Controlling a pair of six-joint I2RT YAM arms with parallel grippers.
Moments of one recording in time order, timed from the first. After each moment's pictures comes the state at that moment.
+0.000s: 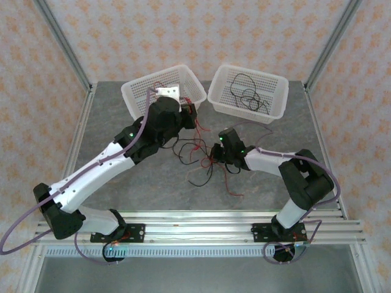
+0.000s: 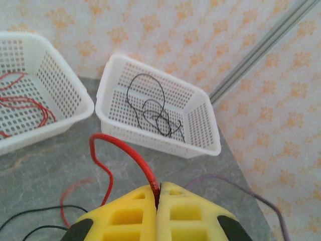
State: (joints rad) left arm -0.76 1.33 1.44 -0.45 -0.32 -0.64; right arm 0.59 1.63 0.80 -0.03 -0.11 0.77
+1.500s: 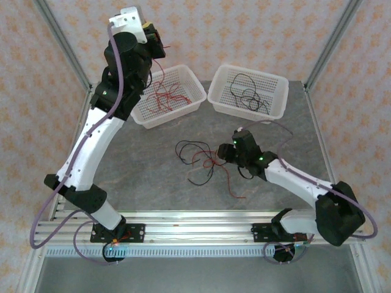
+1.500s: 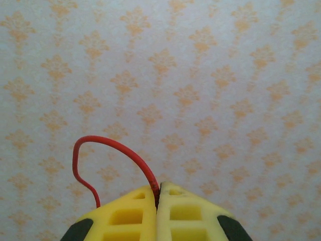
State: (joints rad) left arm -0.44 1.62 2.09 -0.36 -0.47 -0.20; right arm 0.59 1.23 0.72 -0.26 0.00 0.73
